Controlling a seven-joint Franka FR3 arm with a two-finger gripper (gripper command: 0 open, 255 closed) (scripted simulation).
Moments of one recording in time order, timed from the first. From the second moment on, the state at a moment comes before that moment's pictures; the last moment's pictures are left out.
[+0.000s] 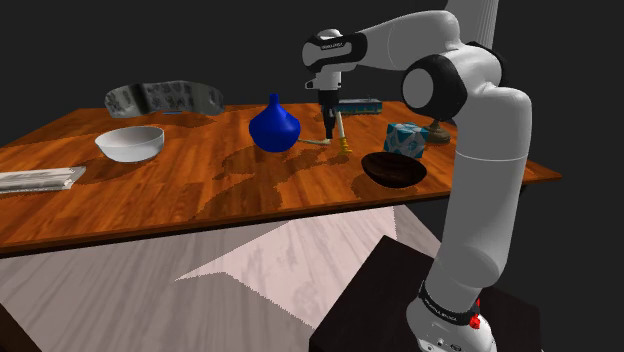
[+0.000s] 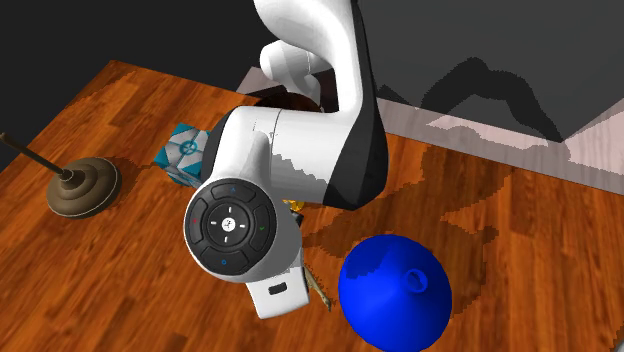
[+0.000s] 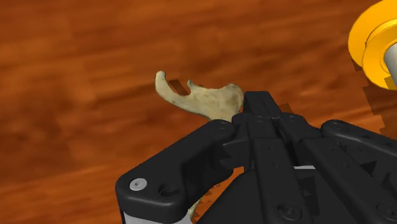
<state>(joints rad) -0.01 0.21 -0.44 -1.55 0.09 1.56 -1.20</state>
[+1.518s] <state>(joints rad) 0.07 0.14 -0.42 -1.74 -0.02 1.84 -1.02</state>
